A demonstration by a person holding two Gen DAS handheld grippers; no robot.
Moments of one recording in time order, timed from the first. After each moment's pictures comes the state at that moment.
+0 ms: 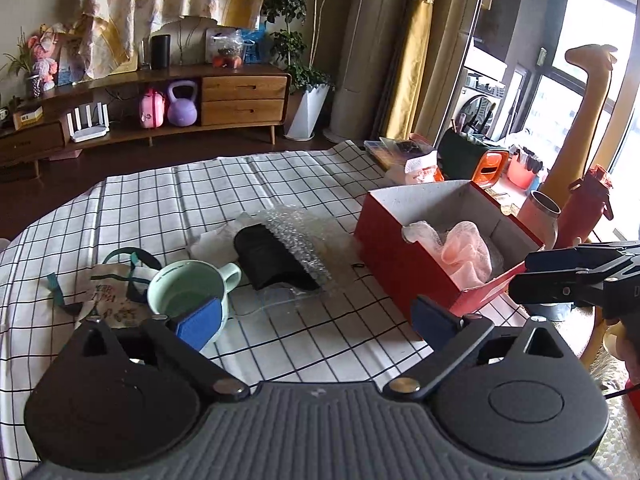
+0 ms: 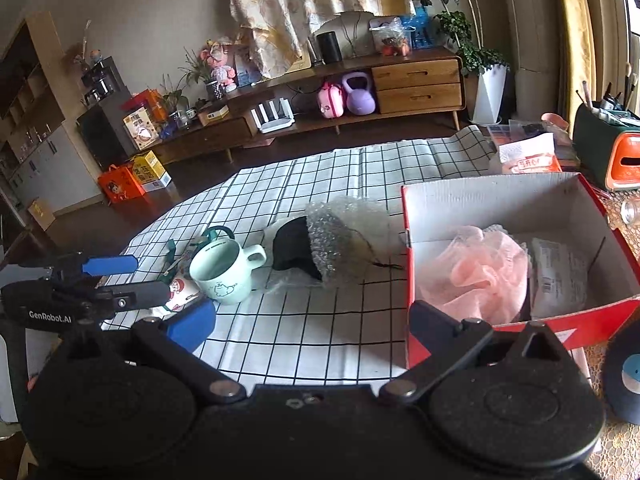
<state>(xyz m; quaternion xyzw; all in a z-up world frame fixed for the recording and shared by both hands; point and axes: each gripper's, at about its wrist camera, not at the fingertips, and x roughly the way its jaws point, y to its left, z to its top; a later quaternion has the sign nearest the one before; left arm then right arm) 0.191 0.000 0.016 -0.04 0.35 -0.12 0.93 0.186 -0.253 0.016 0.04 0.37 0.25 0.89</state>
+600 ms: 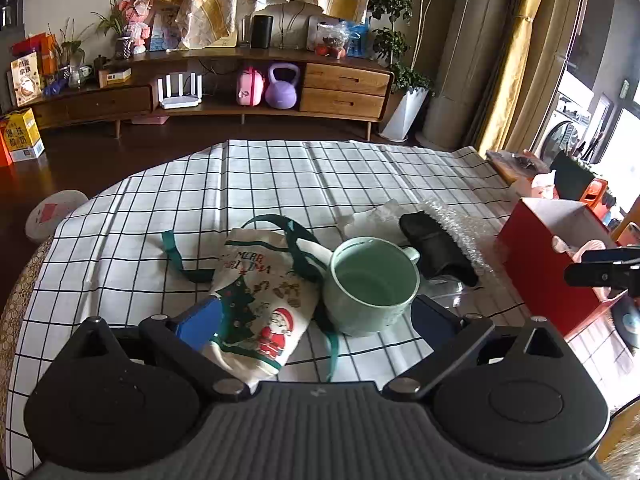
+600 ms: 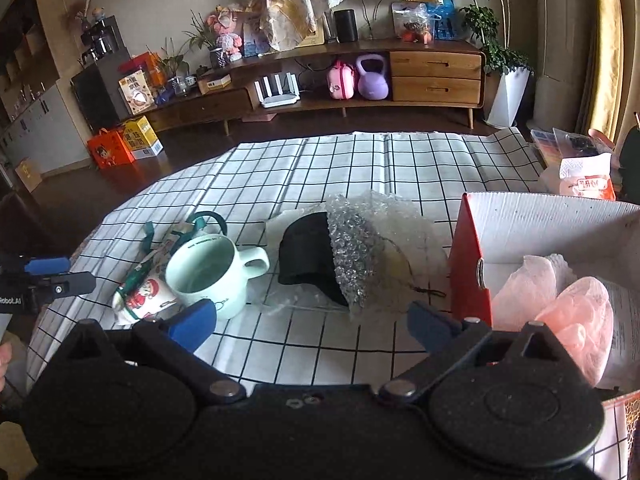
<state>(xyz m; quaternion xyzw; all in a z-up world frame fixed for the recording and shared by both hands) 0.204 0.136 -0.033 -0.08 0.36 0.00 0.93 0.251 -0.167 -0.030 -0.02 0.39 0.24 0.89</state>
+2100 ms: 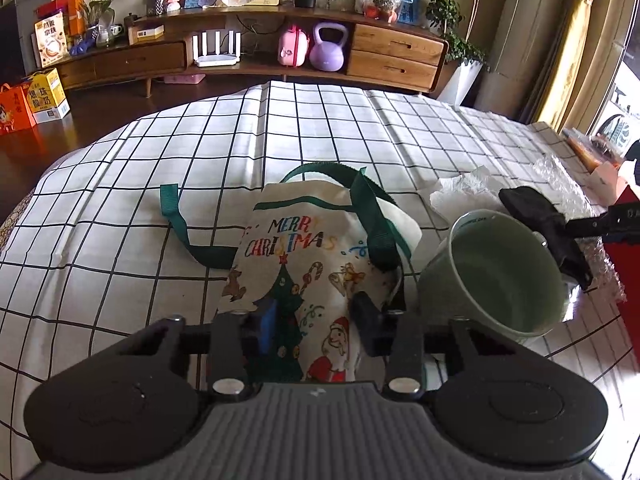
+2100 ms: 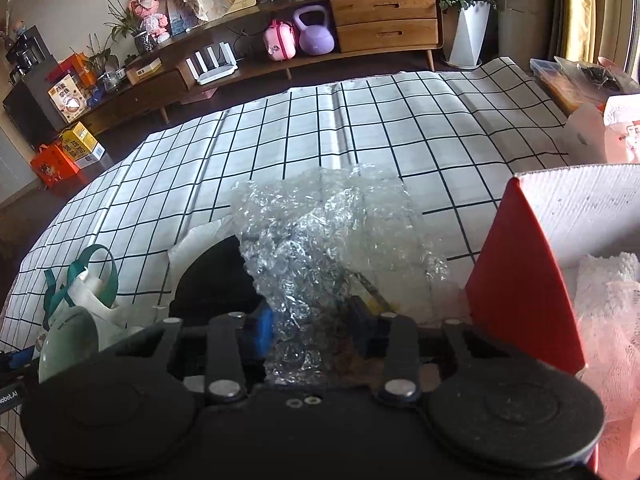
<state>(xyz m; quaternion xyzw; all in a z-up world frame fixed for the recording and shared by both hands) 0.284 0.164 -0.126 -0.09 0.40 0.06 0.91 0.383 -0.138 -0.109 0.03 0.45 0.17 0.88</state>
